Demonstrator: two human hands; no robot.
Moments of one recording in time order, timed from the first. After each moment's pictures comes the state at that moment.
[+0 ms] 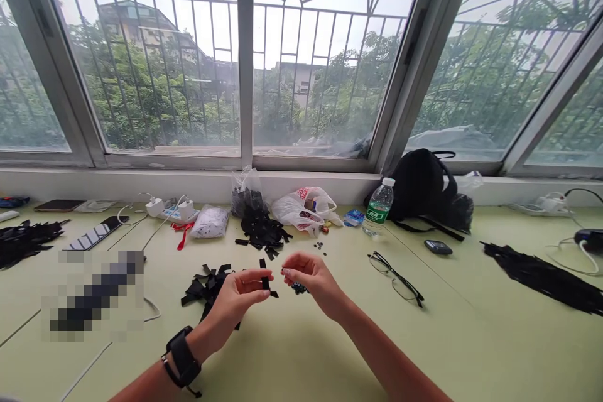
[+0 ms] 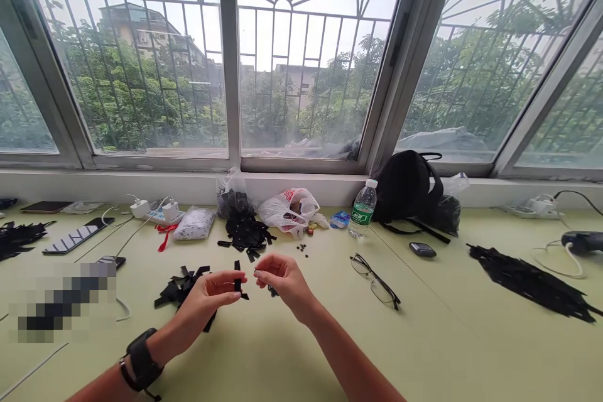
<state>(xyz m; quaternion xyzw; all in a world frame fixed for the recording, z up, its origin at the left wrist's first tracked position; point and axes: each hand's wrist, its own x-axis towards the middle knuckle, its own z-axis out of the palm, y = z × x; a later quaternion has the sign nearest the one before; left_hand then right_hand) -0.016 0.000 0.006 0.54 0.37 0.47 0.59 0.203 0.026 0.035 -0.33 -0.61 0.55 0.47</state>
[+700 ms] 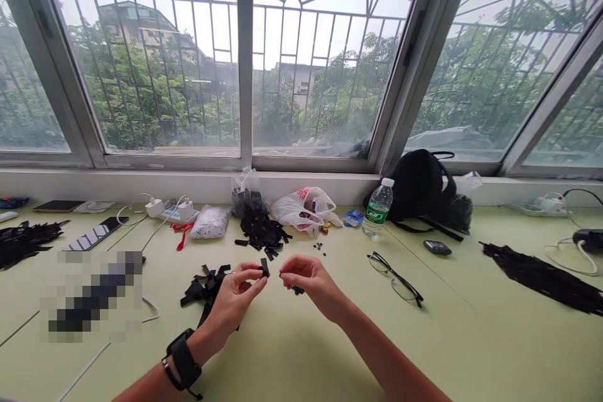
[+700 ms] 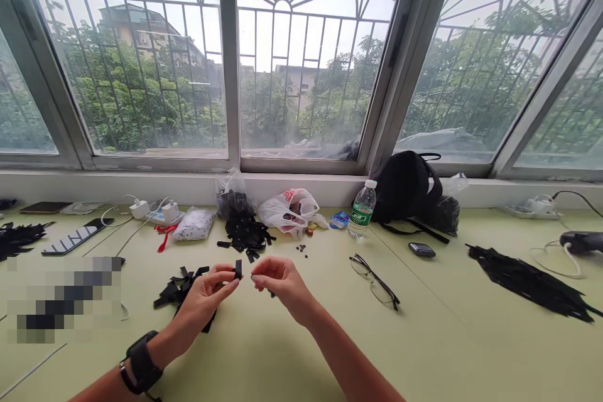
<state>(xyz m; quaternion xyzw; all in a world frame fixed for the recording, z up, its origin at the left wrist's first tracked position) -0.013 0.005 0.000 0.60 0.41 0.51 0.46 0.203 0.025 0.036 -0.31 -0.62 0.57 0.44</state>
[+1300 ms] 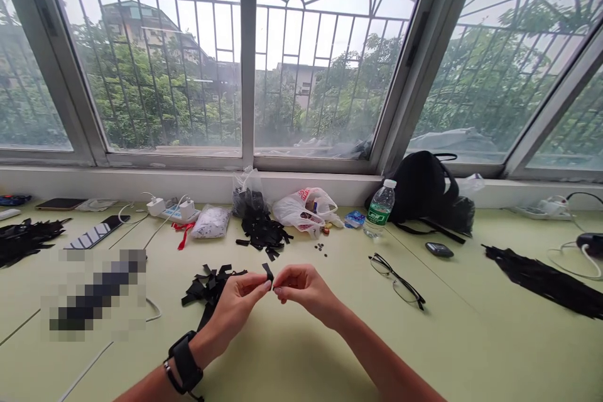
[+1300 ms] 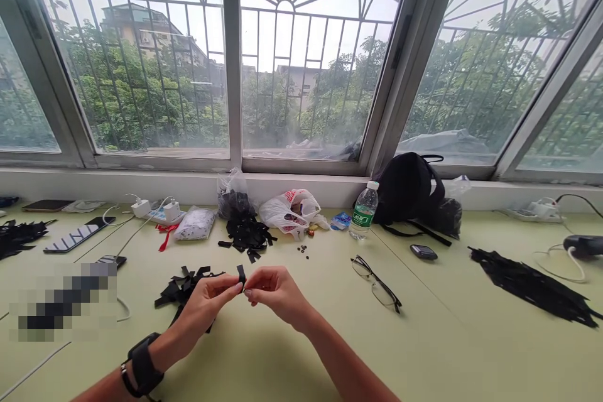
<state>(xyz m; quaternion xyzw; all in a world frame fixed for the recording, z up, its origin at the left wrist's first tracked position) -0.008 -0.003 0.013 0.62 0.41 0.47 0.47 0.193 0.022 0.025 -0.29 -0.64 0.59 0.40</state>
